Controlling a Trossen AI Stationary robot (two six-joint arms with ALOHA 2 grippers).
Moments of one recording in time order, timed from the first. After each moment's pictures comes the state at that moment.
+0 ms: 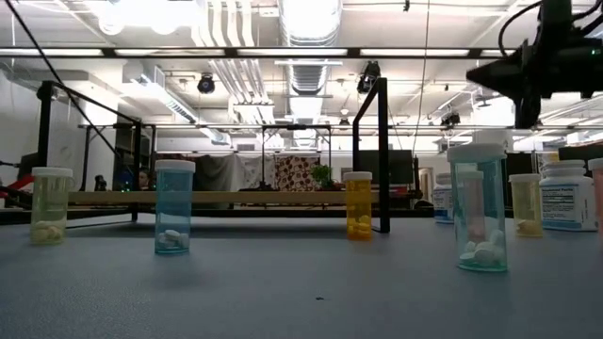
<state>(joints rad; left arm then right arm) -0.40 0.90 0.69 0.64 -0.56 -0.03 0.08 0.05 0.01 0.23 0.50 0.32</state>
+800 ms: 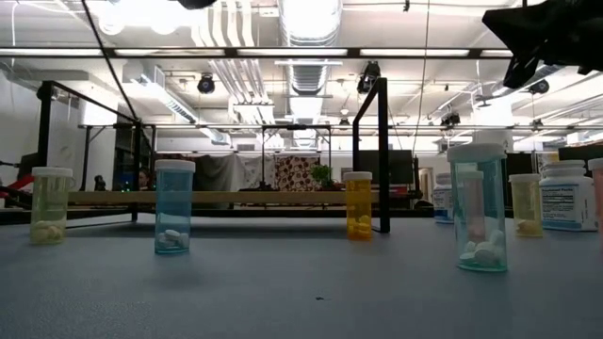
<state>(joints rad) -0.40 1.47 1.34 -0.62 -0.37 -0.51 0.08 0.05 0.01 0.44 0.21 0.05</state>
